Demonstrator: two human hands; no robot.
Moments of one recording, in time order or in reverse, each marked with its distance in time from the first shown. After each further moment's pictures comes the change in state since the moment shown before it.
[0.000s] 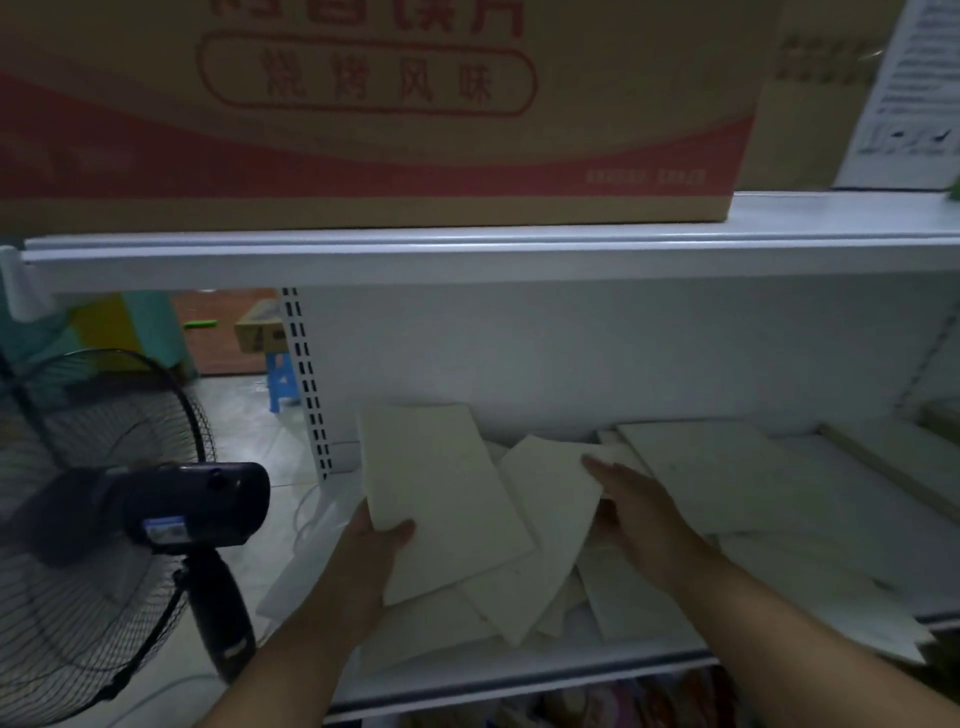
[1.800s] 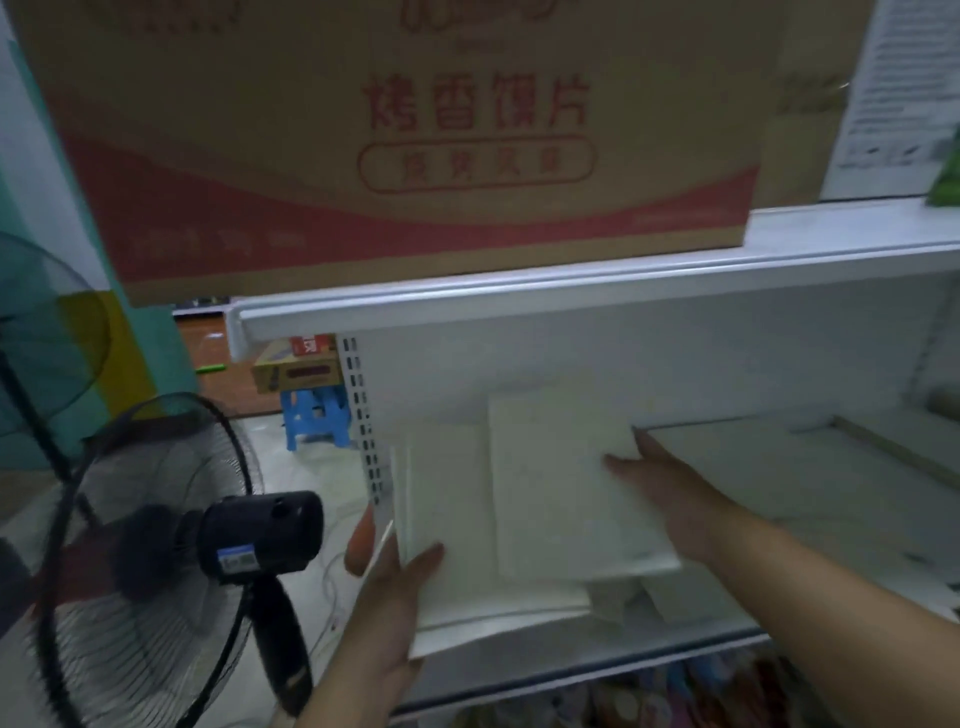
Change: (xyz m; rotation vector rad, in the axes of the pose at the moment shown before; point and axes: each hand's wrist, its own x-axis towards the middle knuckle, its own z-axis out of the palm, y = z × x) left_hand -0.058 0.026 -0.039 -0.130 -0.112 0.044; right_hand -0.041 -0.040 0.046 -0.095 -0.021 -0.084
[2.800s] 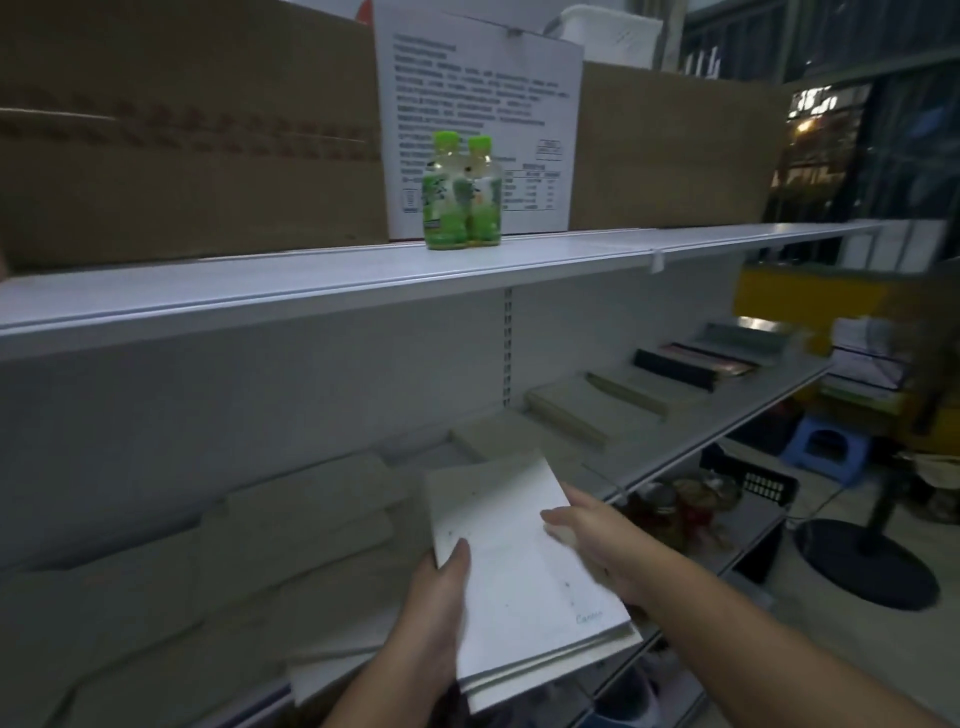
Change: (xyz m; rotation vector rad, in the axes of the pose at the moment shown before) left_hand -0.056 -0.211 0.448 0.159 -0.320 -0.318; right_hand -0.103 -0.011 -0.415 -0.051 0.199 0.141
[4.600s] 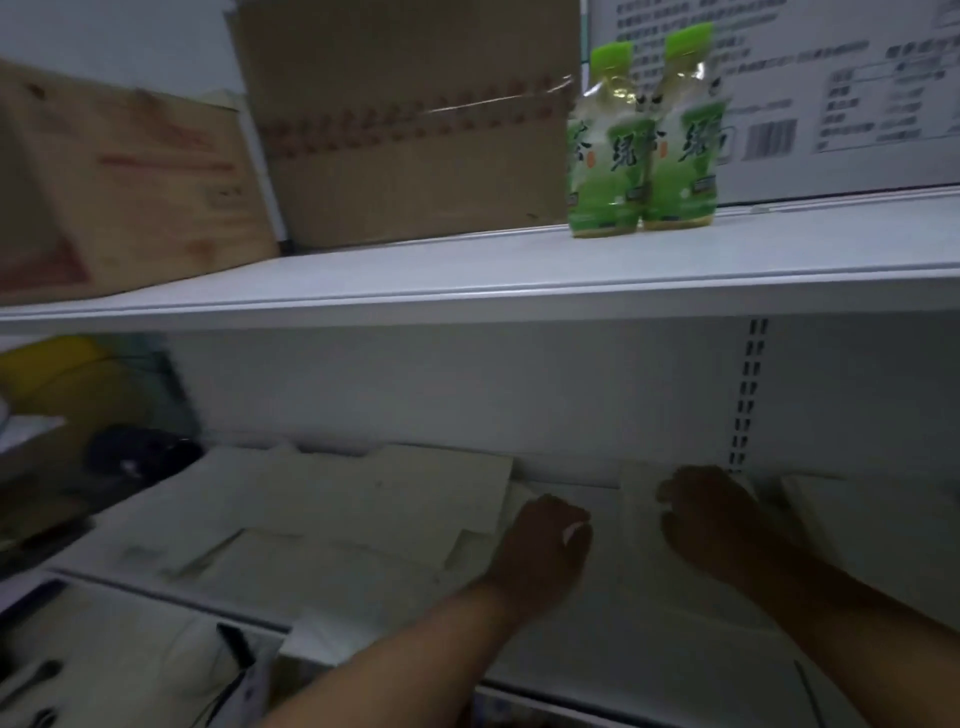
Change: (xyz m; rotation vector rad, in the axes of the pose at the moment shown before) left_hand 0.162 0.029 0.084 1.335 0.612 0.520; right_hand 0.276 -0.040 -0.086 -1.419 -0.229 -0.645
